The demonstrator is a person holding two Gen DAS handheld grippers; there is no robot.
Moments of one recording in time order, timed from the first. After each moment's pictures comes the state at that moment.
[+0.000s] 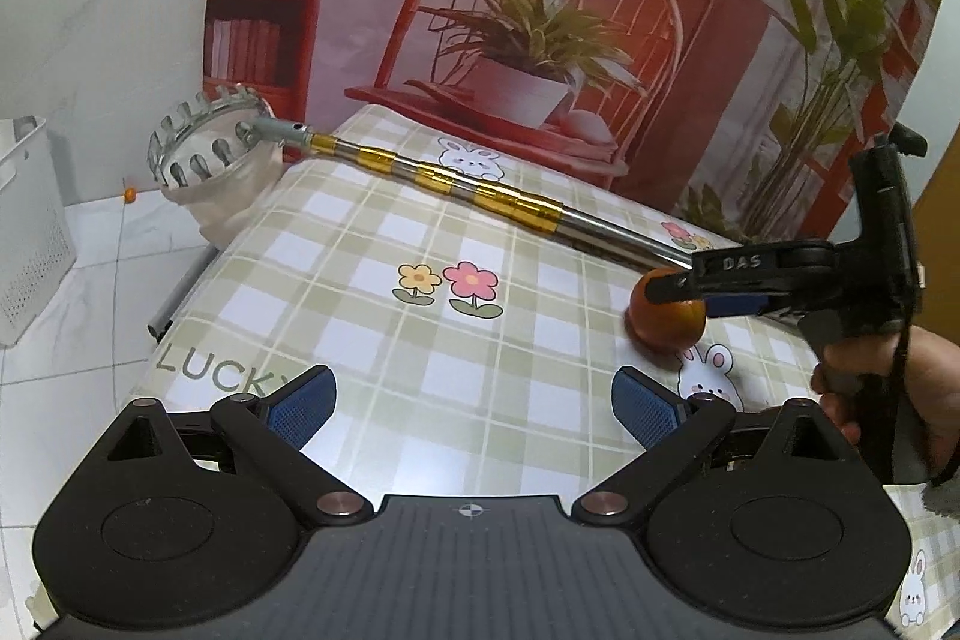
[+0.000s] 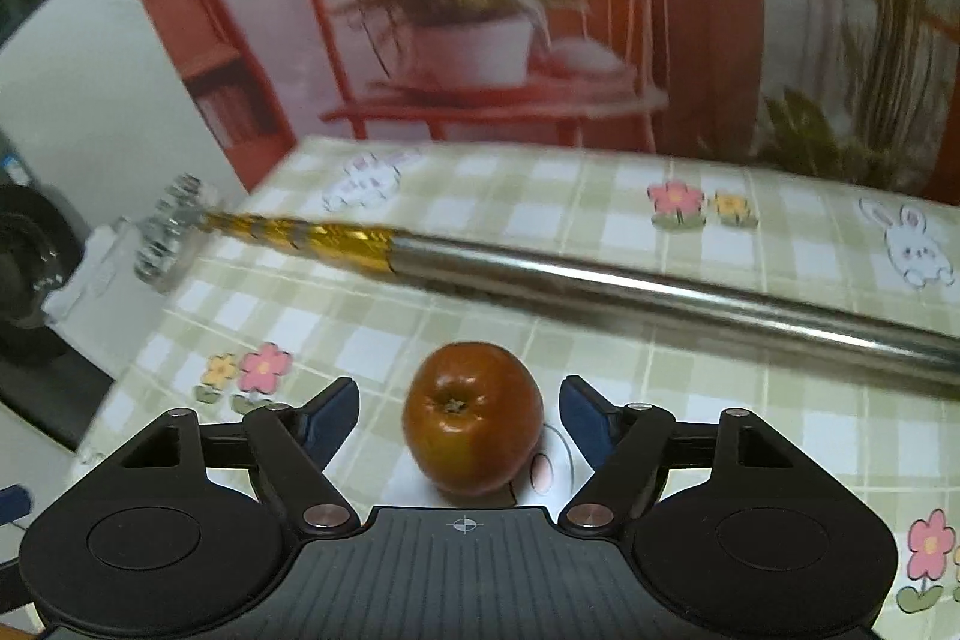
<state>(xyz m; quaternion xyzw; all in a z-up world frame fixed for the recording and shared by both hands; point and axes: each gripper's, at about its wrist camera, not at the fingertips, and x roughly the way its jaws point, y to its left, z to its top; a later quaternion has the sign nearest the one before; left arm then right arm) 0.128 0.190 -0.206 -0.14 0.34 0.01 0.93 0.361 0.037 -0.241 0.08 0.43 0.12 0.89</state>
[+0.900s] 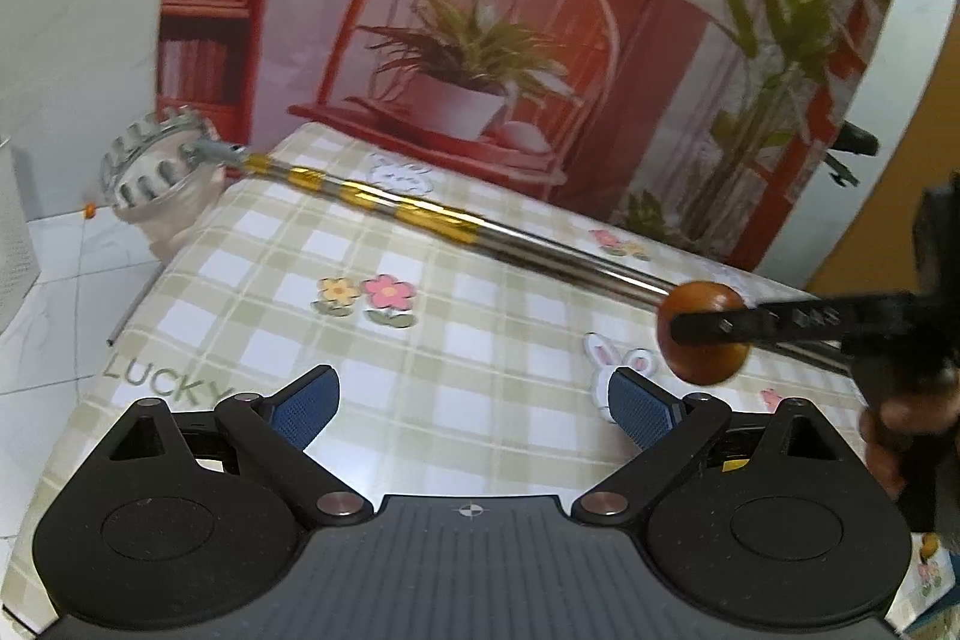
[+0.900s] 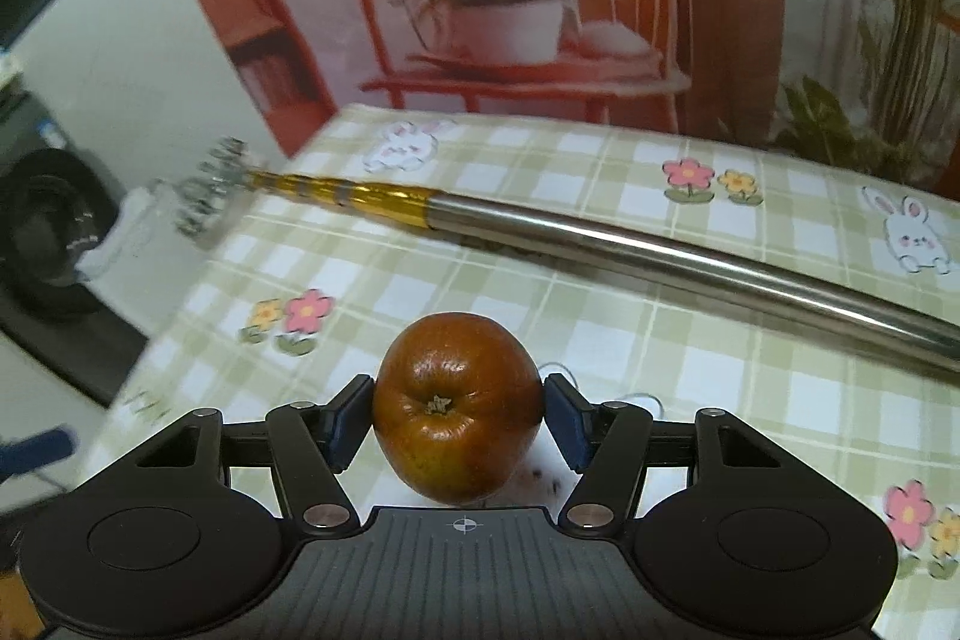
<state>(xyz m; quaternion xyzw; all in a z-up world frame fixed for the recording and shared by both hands) 0.117 0.154 -0.183 -0.14 0.33 -0.04 0.93 0.305 0.012 -0.202 0.07 0.42 0.18 0.88</state>
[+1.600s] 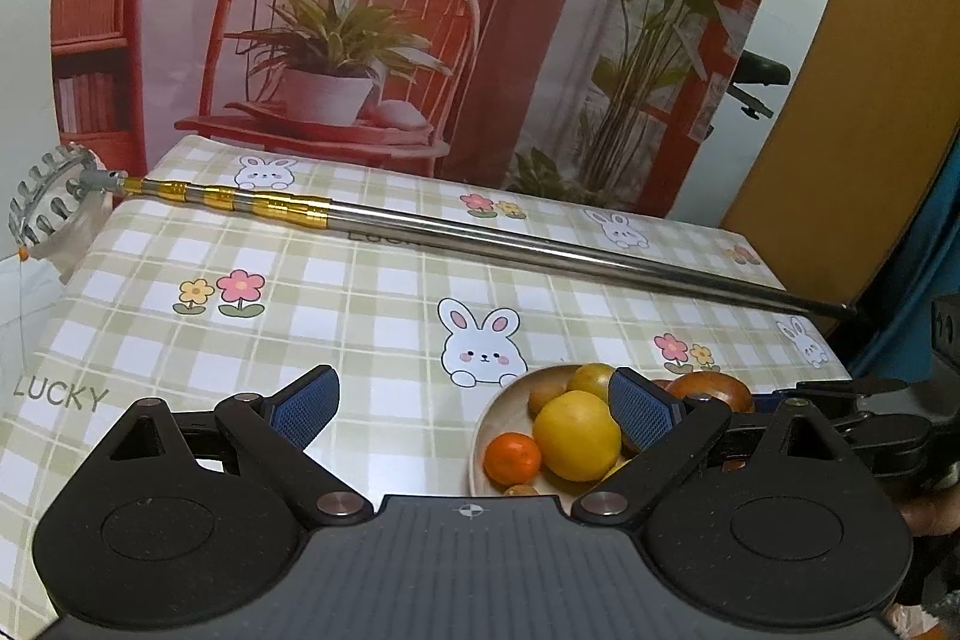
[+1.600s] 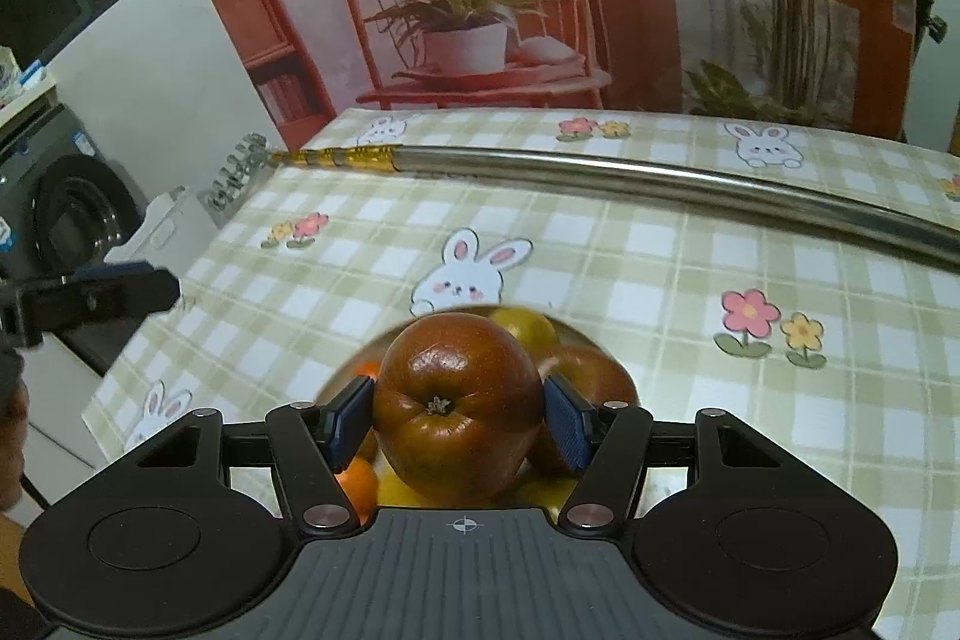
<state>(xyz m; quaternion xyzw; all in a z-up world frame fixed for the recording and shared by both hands) 0.107 0.076 -0.170 -0.09 0.34 -0.11 0.93 0.159 -0.081 -0.207 0.08 0.40 0.16 0.90</state>
